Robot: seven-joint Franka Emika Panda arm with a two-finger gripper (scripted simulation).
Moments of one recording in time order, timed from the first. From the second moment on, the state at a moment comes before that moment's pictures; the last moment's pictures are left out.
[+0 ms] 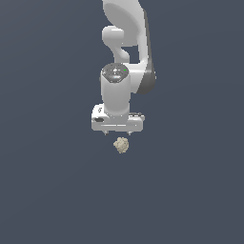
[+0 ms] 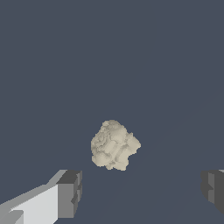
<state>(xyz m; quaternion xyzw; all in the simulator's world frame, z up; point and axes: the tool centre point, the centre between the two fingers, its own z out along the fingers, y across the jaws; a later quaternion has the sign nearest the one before) 0.004 -0.019 0.153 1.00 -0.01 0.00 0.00</state>
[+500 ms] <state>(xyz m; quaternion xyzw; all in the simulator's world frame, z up) 0.003 -0.013 0.134 0.99 -0.10 0.00 0.00</state>
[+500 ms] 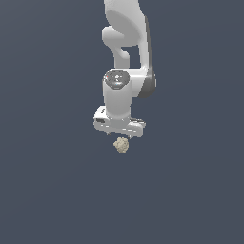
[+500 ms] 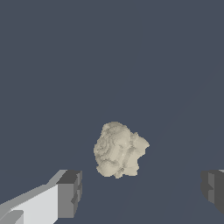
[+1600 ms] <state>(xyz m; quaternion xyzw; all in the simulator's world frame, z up) -0.002 -0.004 0.093 0.96 -0.30 0.00 0.00</state>
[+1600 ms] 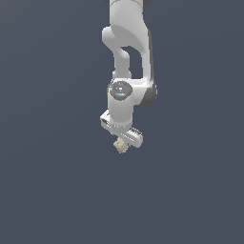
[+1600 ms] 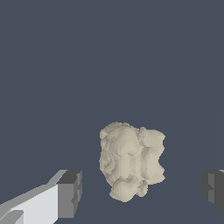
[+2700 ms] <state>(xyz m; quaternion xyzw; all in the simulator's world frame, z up) -0.002 -0.004 0.043 0.95 -0.30 0.00 0.00</state>
